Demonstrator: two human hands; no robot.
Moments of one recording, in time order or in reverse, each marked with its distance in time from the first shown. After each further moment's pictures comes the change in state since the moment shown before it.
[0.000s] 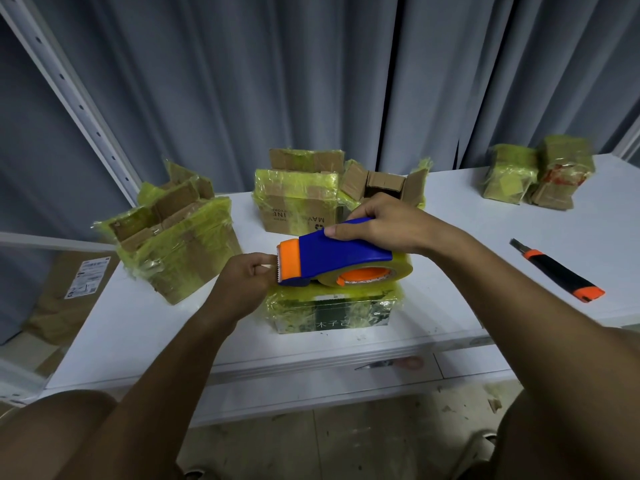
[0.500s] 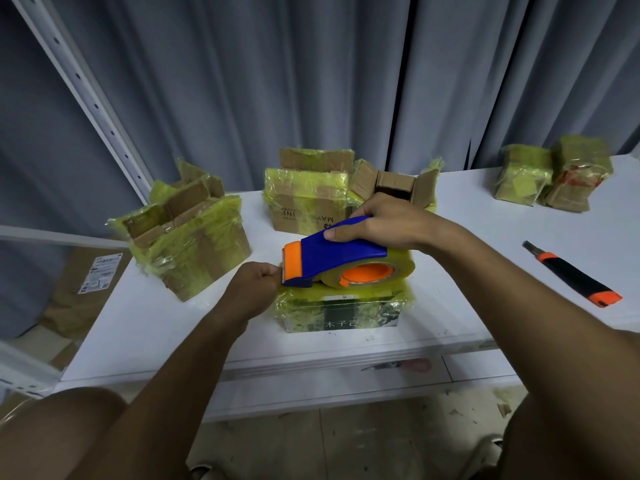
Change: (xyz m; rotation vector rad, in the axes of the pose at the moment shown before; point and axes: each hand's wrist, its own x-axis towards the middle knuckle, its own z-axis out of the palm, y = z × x) left_hand 0.003 -0.009 0.003 0.081 -0.002 -0.149; right_hand 0.012 -0.010 0.006 -0.043 -0.035 0.088
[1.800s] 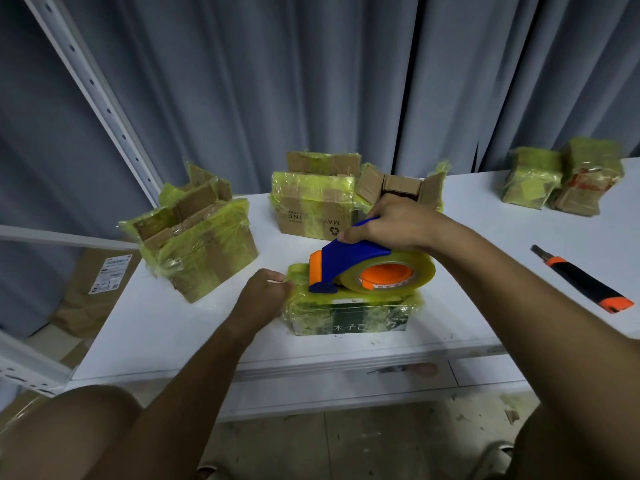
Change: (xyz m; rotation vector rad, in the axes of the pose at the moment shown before) left_hand 0.009 -0.021 0.012 -0.143 0.034 -0.187; right_hand 0.001 -0.004 -0.003 -0.159 0.061 0.106
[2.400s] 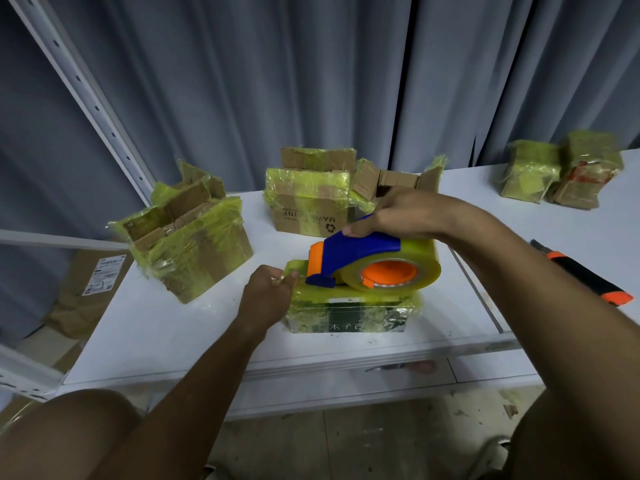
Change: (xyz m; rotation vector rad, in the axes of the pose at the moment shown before) left_hand 0.005 0.002 0.022 0.071 0.149 0.056; right_hand -0.007 0.004 -0.022 -0.008 -0.101 0.022
